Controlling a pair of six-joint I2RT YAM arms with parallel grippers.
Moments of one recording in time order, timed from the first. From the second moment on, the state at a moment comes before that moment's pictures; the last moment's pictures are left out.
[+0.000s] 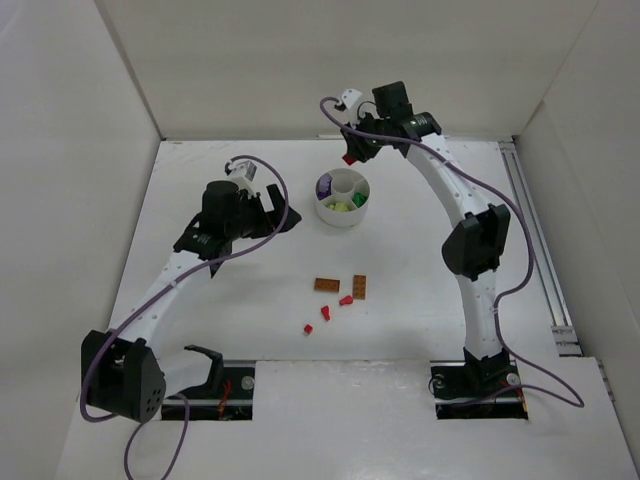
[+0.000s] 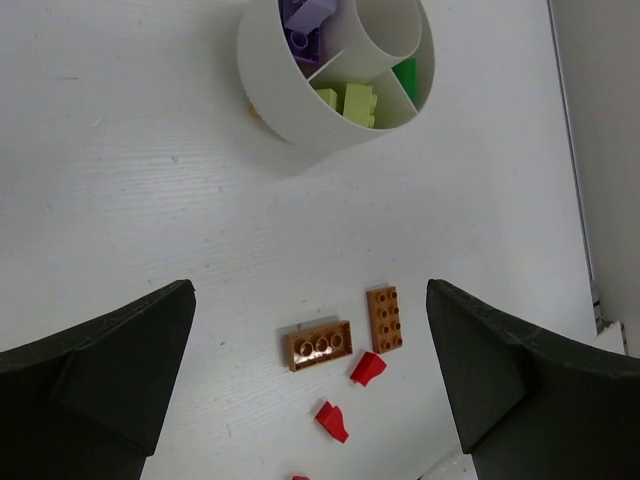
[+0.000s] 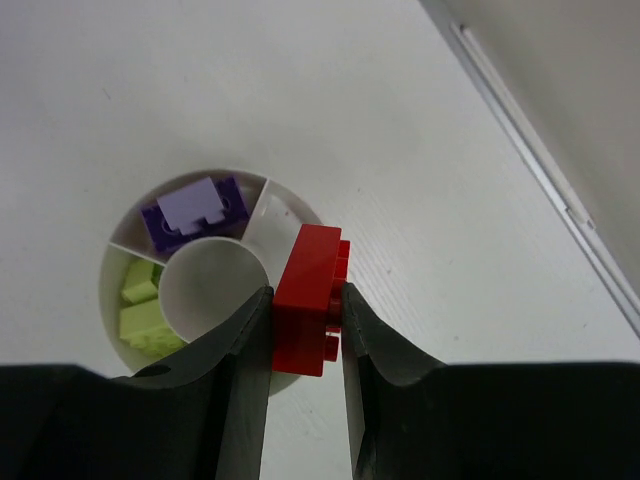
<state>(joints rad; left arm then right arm) -0.30 1.17 0.88 -0.21 0.28 -0.53 0.41 2.22 2.37 -0.80 -0.34 -0.43</state>
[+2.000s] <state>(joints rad) -0.31 0.95 0.77 -0.53 0.11 -0.77 0.77 1.47 1.35 -0.51 -0.01 -0.11</state>
